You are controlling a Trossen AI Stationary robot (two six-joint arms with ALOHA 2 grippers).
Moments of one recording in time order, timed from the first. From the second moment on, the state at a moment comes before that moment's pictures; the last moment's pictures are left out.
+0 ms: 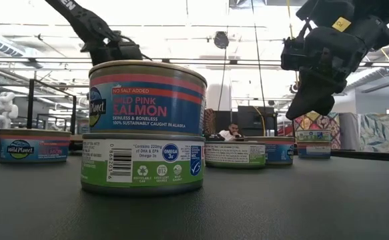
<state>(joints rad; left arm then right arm) 0.75 1.48 0.98 -0.66 -0.16 -0.09 0.10 1.20 0.55 -0.16 0.05 0.58</state>
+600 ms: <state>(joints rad) 0.71 1.40 0.99 -0.94 -0.06 0.02 0.10 1.20 0.55 -0.16 0.05 0.60</state>
